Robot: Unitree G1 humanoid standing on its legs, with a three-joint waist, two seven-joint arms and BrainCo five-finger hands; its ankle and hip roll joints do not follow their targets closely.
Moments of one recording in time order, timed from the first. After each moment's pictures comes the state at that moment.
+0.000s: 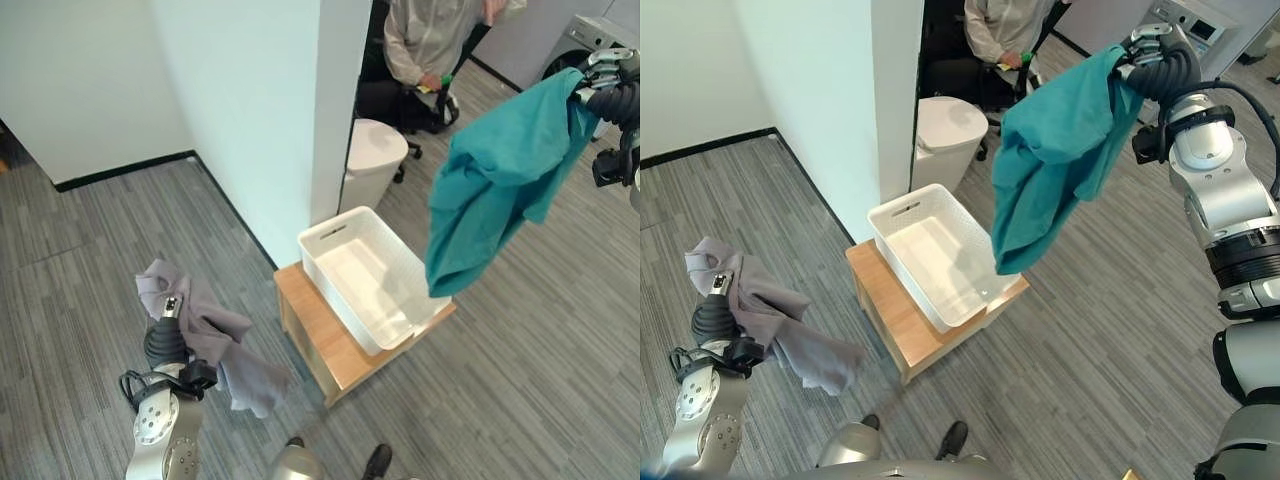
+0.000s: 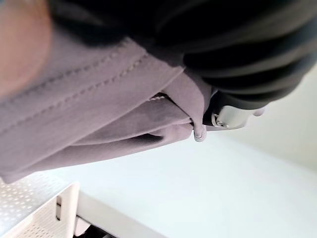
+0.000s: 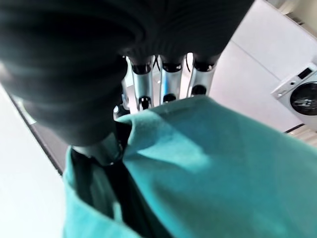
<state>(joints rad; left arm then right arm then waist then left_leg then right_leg) 0.22 0.36 0.17 -0.05 -0.63 -0.17 0.16 -0.97 -1.04 0.41 0.45 0.47 -0.06 -0.12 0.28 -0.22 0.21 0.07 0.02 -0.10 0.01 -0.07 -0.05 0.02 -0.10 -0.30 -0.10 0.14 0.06</state>
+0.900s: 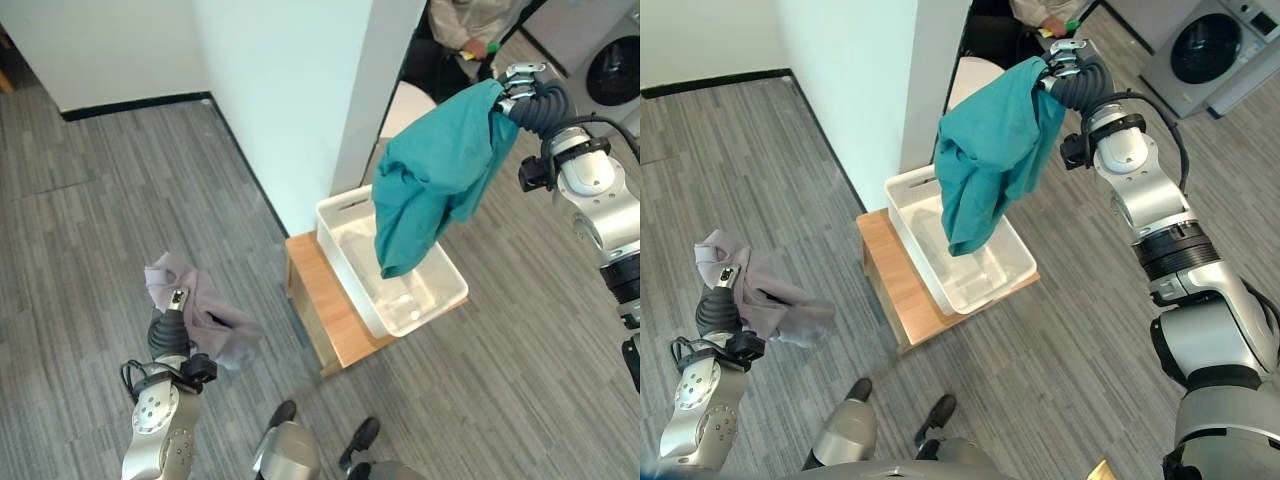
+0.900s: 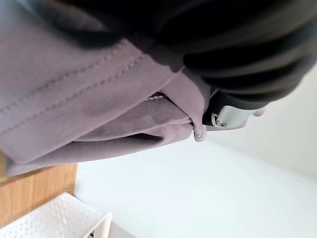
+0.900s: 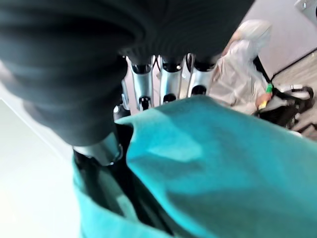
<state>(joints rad) 0.19 0.40 0.16 -0.01 -0.63 -0.16 0.16 -0.98 -0.71 0.41 0.49 0.43 -0.05 -0.12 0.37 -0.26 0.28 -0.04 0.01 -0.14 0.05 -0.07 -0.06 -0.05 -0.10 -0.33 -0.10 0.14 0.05</state>
